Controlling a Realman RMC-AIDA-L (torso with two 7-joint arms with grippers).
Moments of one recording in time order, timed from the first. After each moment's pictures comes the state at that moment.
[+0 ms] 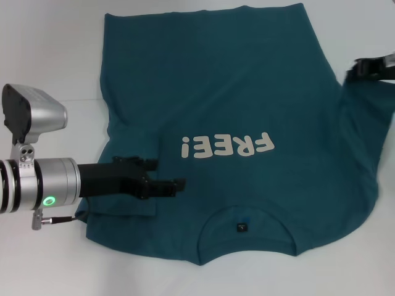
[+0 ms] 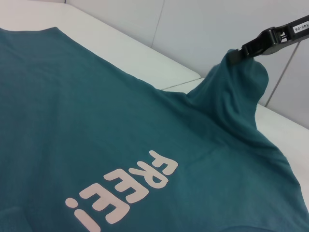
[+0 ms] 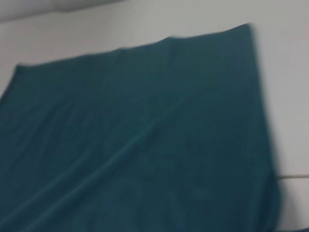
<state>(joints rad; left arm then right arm) -0.59 -2.16 0.98 0.80 2.02 1.22 -1.78 0.83 1.91 -0.68 -0.80 -2.61 -1.06 2.56</state>
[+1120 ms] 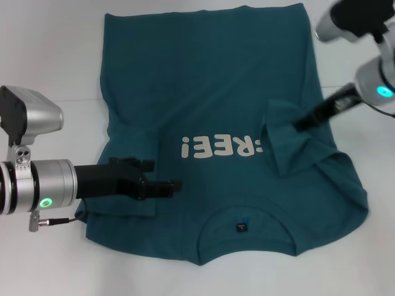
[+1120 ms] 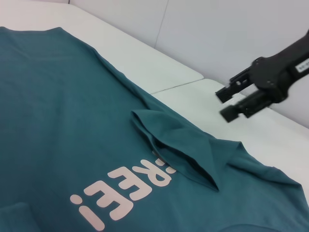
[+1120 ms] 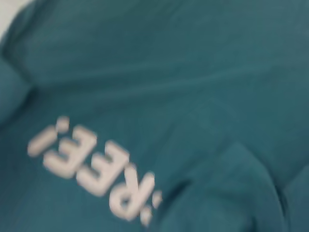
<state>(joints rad) -0.58 -2.15 0.97 0.80 2.02 1.22 -1.78 0.84 2.03 -1.00 -0.97 -2.78 -1.20 2.40</state>
